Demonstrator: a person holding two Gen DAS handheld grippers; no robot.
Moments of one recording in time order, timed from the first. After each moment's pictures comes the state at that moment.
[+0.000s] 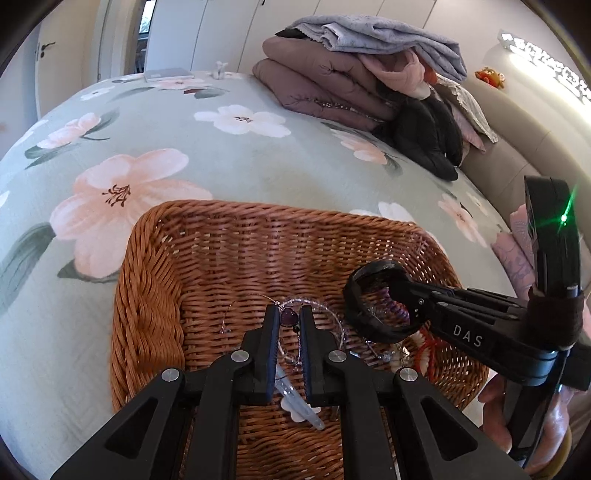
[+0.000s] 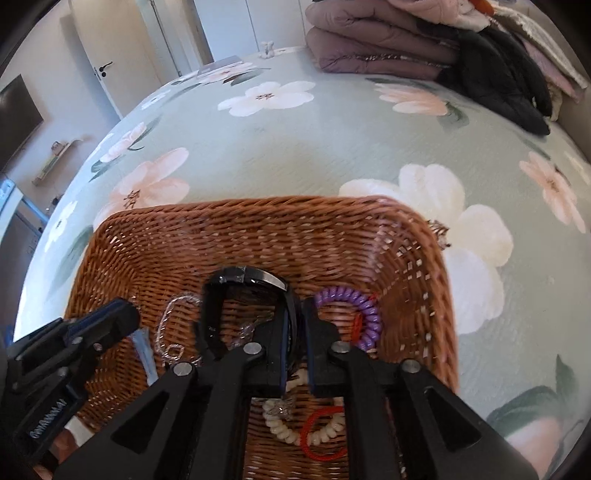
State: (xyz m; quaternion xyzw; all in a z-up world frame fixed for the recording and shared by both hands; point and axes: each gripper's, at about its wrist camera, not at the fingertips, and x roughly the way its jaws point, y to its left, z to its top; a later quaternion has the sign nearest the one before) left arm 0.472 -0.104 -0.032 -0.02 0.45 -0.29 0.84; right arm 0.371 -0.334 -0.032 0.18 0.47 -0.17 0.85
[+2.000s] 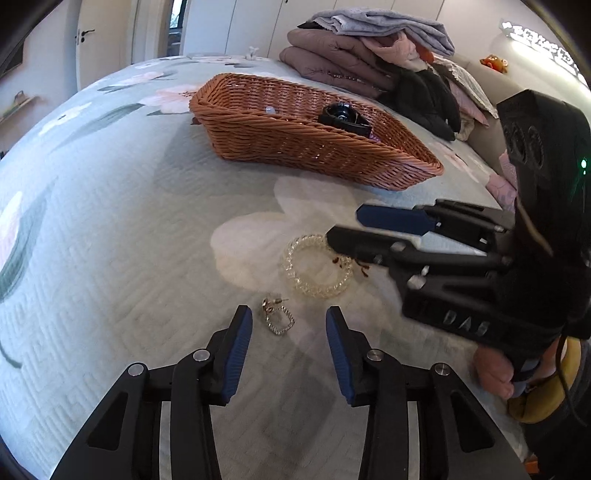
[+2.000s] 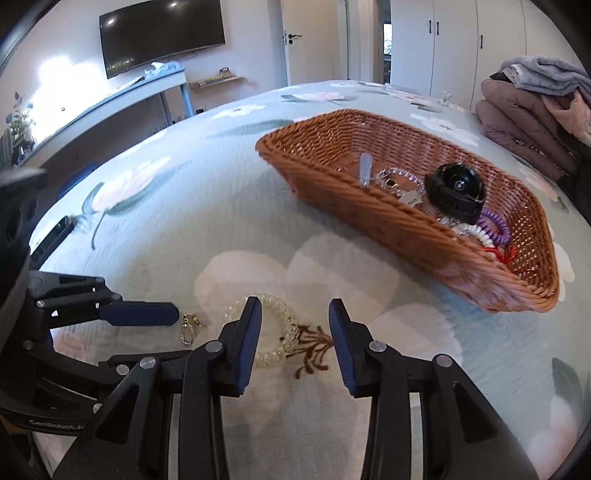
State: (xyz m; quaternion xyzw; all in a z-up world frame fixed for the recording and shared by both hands) left arm 0.239 -0.037 -0.075 -0.02 0.46 -0.23 0.86; right arm 0.231 -0.181 -0.062 -0.01 0.41 0.10 0.91
